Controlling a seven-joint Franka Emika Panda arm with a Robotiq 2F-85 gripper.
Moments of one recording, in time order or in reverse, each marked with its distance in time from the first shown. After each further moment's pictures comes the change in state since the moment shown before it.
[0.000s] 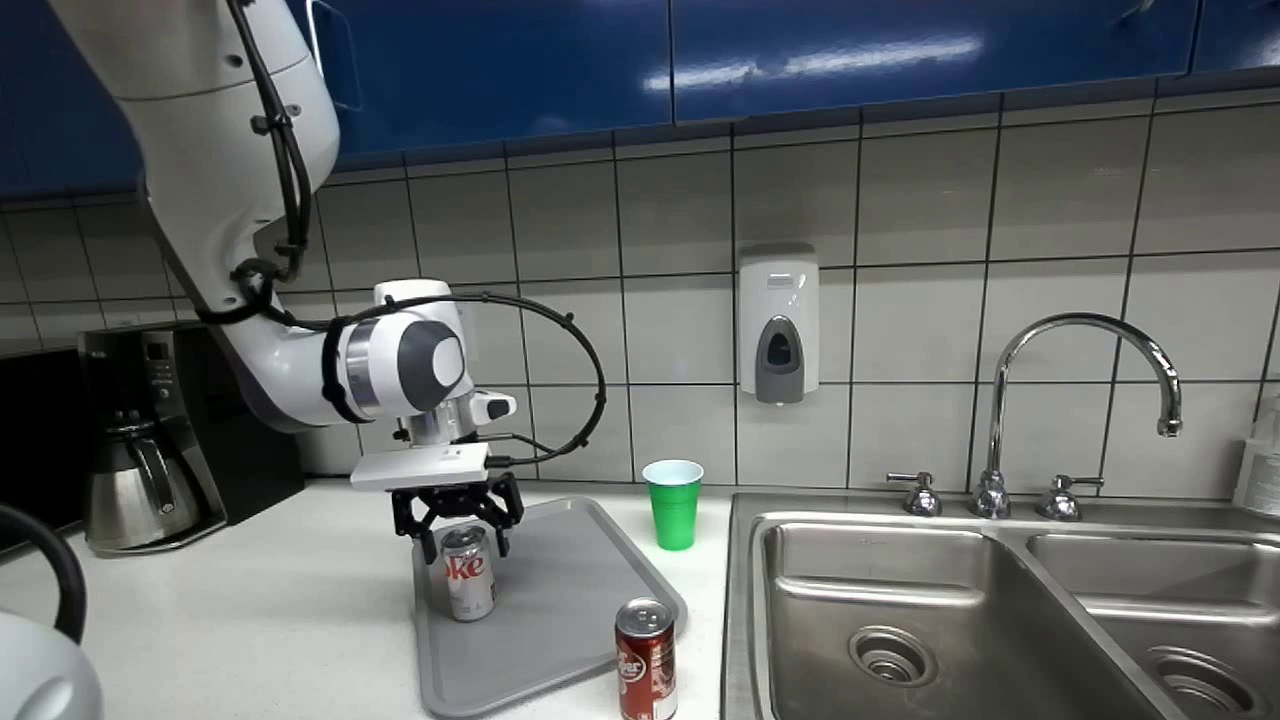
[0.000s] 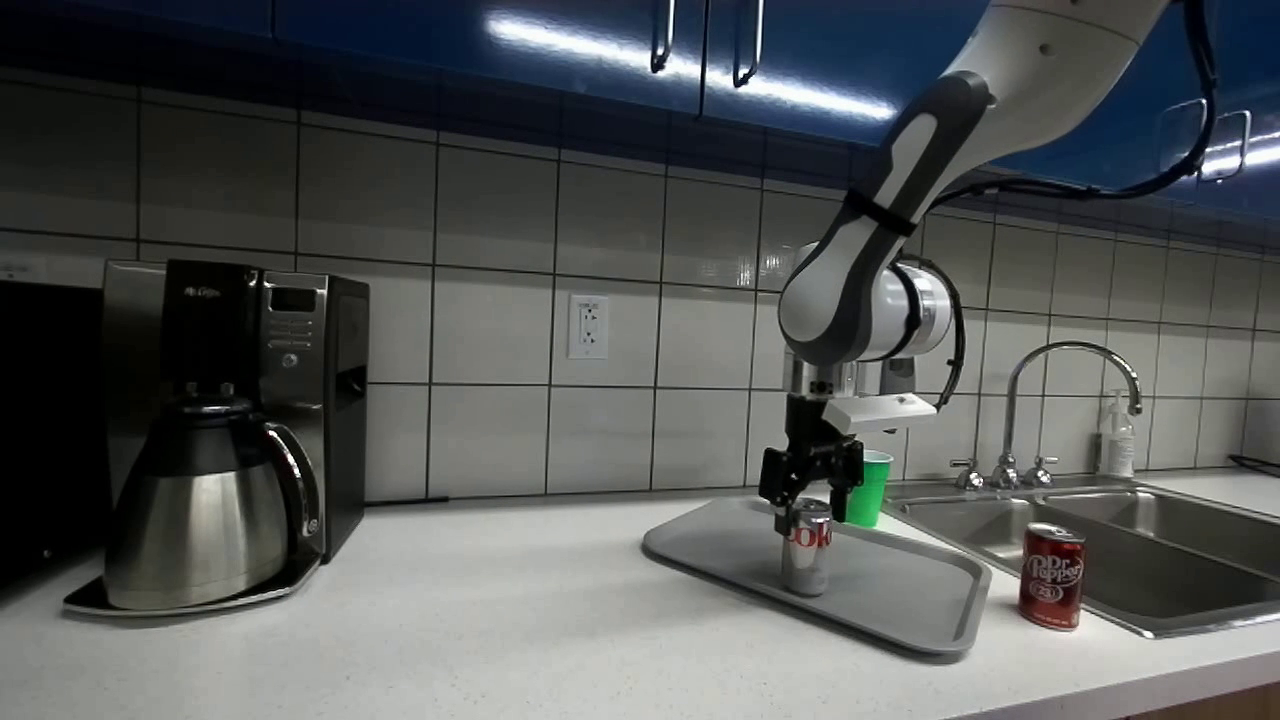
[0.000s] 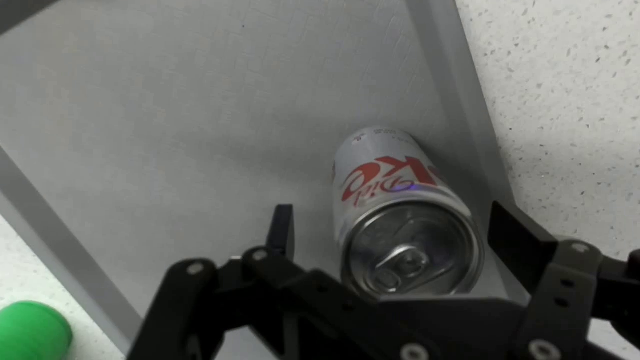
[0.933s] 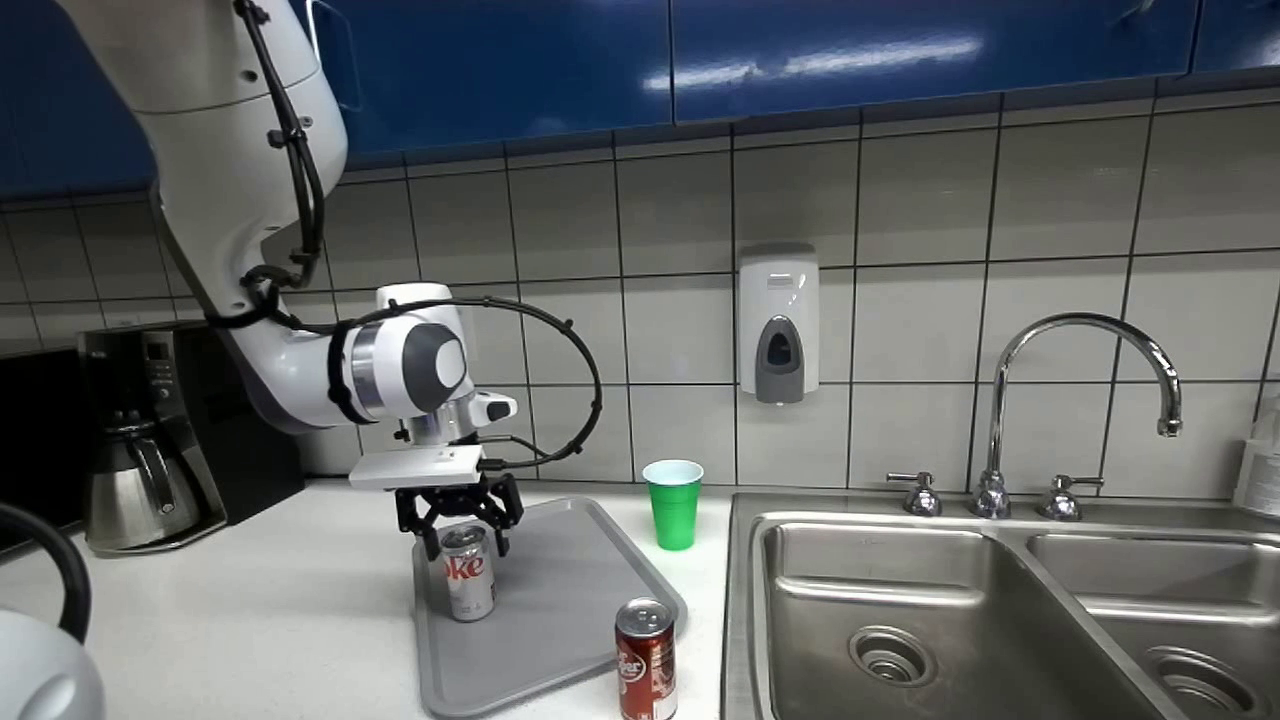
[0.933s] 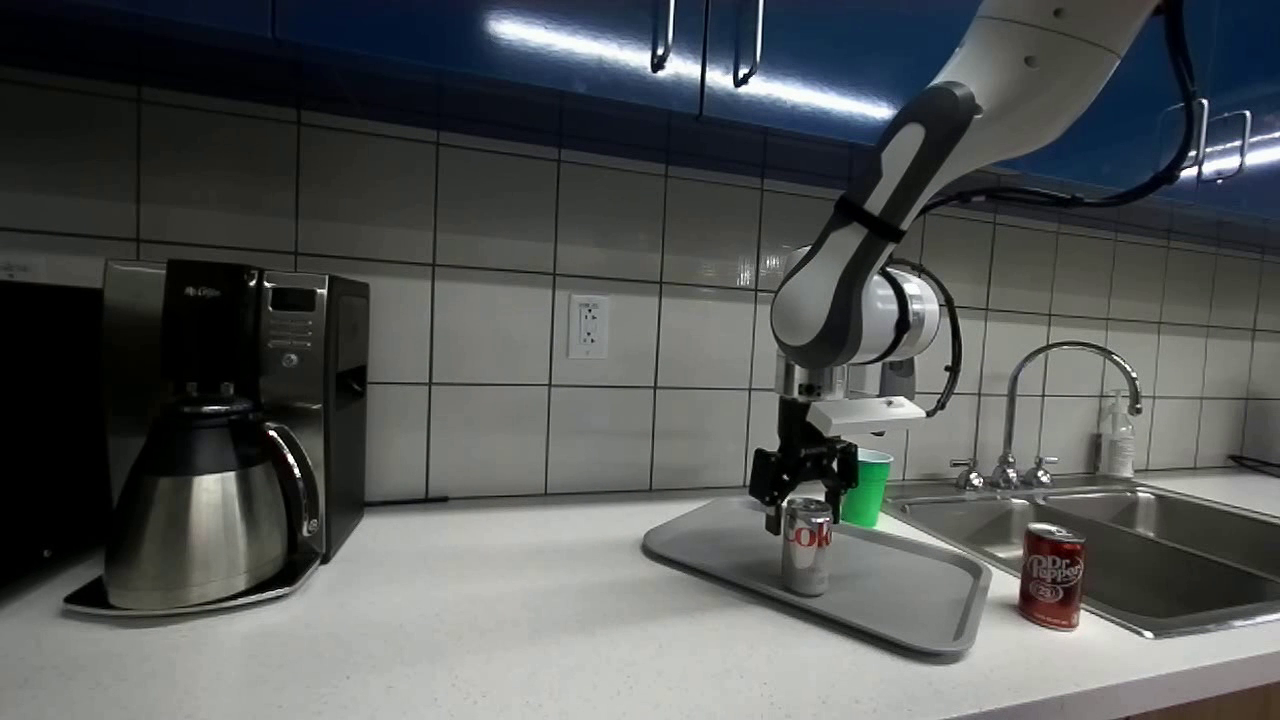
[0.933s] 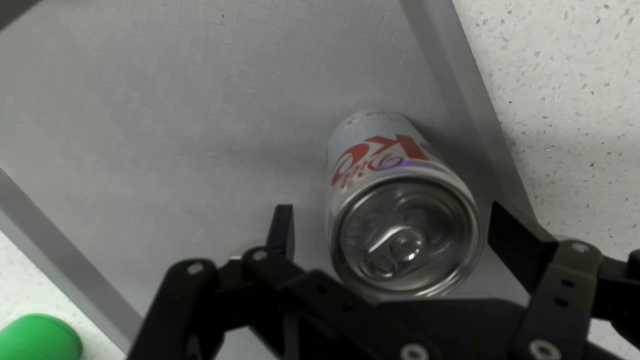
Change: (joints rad) arm 0.008 0.033 0.000 0.034 -0.010 0.000 0.091
